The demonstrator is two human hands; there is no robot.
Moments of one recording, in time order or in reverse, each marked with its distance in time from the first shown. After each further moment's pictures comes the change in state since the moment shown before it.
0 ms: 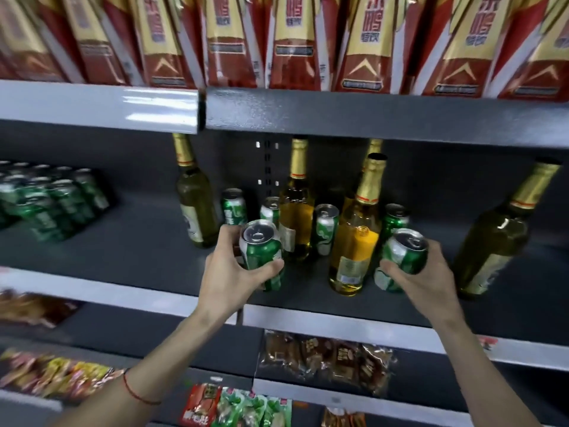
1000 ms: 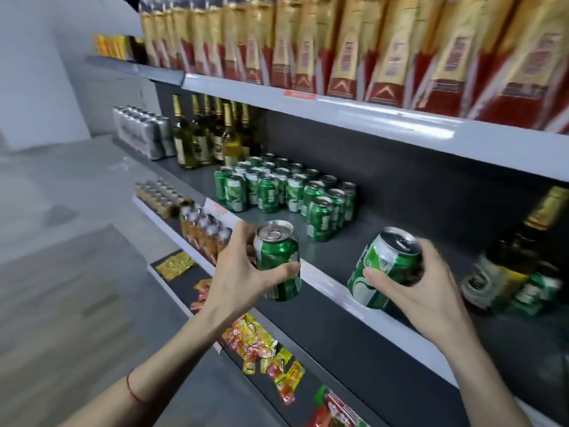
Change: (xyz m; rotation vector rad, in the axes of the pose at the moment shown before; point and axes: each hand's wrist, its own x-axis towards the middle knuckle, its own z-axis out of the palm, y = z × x) left_hand -0.033 -0.160 -0.436 0.141 0.420 -0.131; right_hand -0.171 -0.345 0.373 0.249 -0.565 -0.422
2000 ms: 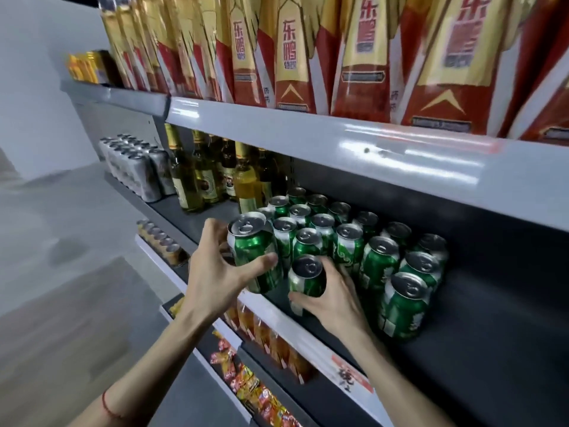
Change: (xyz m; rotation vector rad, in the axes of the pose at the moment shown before) left_hand 0.267 -0.130 -0.052 0.114 0.101 0.010; right_hand 0.246 0.055 0.313 -0.113 -0.257 0.120
